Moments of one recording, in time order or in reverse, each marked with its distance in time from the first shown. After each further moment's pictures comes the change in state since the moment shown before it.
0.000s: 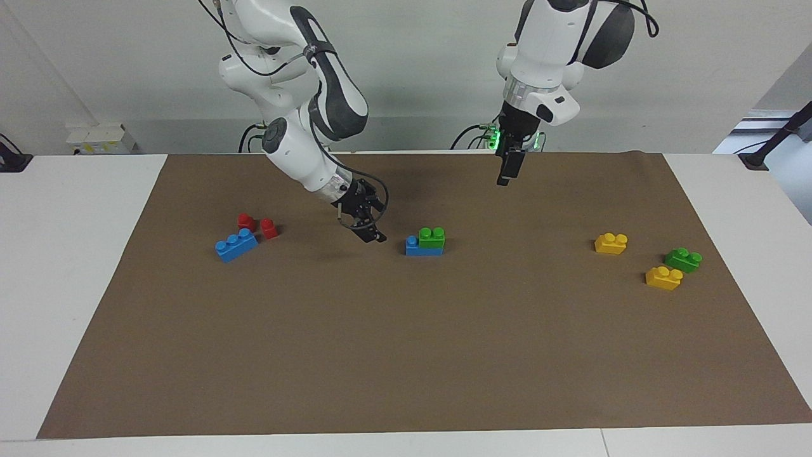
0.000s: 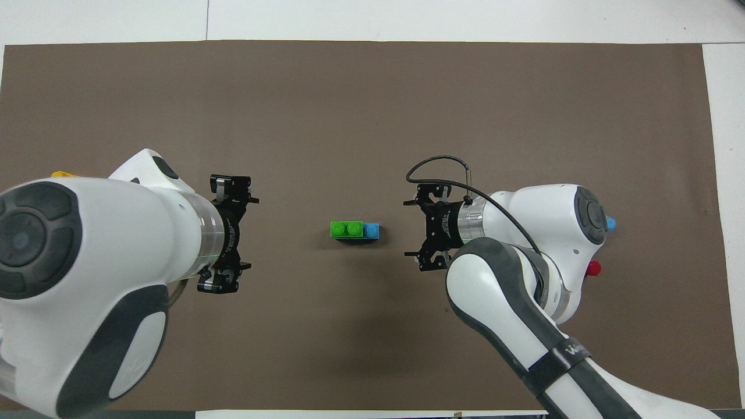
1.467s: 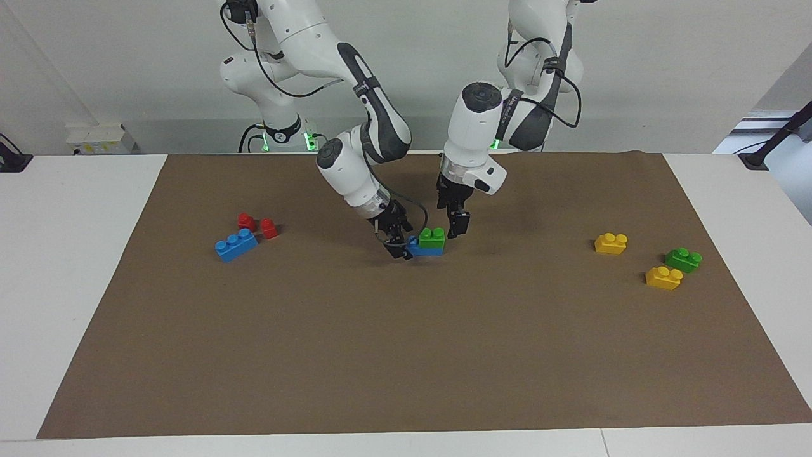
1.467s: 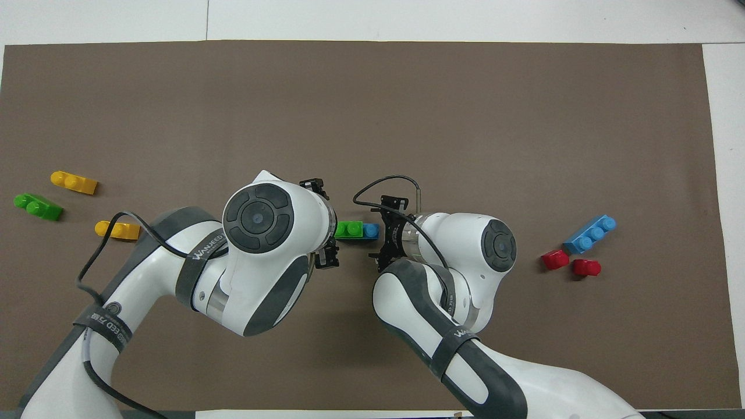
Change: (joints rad) left arm -0.129 0.290 0.001 -0.036 0.000 0.321 -0.408; right arm 0.173 0.211 0.000 0.044 0.089 0.299 0.010
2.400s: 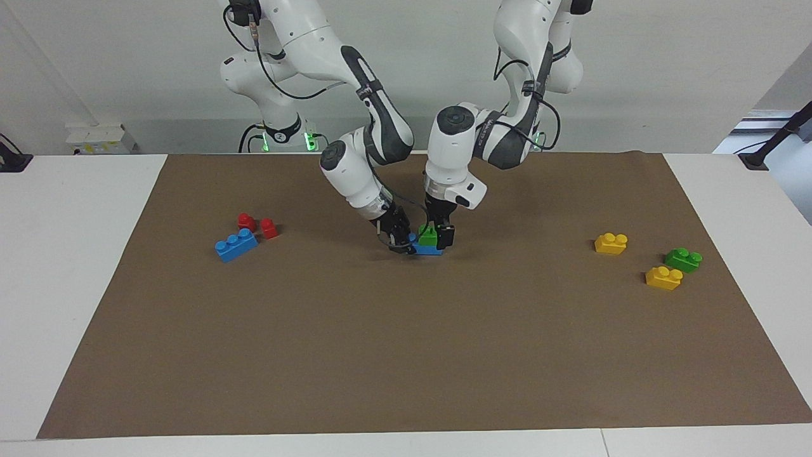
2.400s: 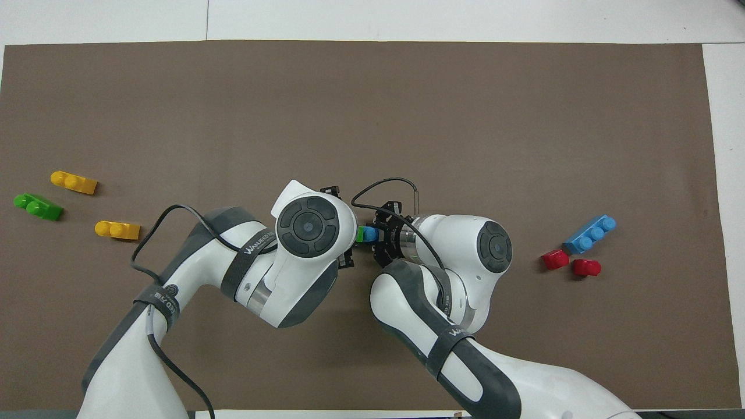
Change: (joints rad) left arm -0.047 0.110 0.000 -0.001 0.081 0.085 -0.092; right arm 0.005 0.009 -0.004 0.001 0.004 0.002 0.000
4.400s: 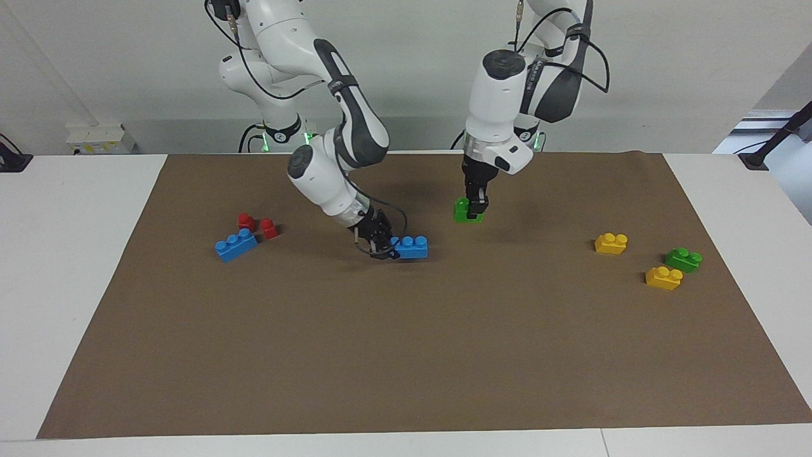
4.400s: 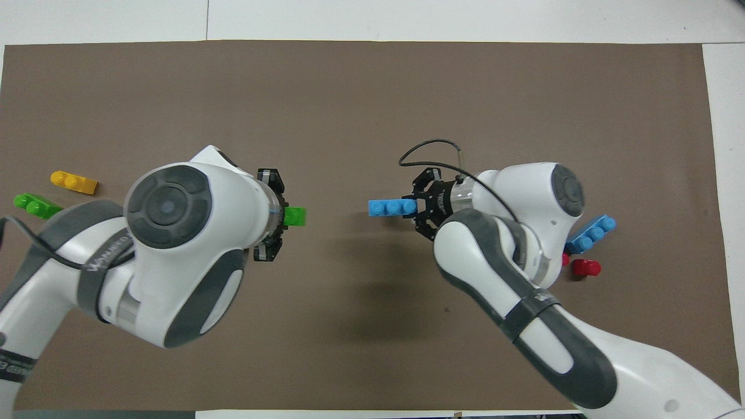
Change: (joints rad) left arm 0.162 -0.253 0.019 0.026 -0.039 -0.268 0.437; right arm -0.239 -0.083 -0.019 0.074 -0.161 -0.307 -0.122
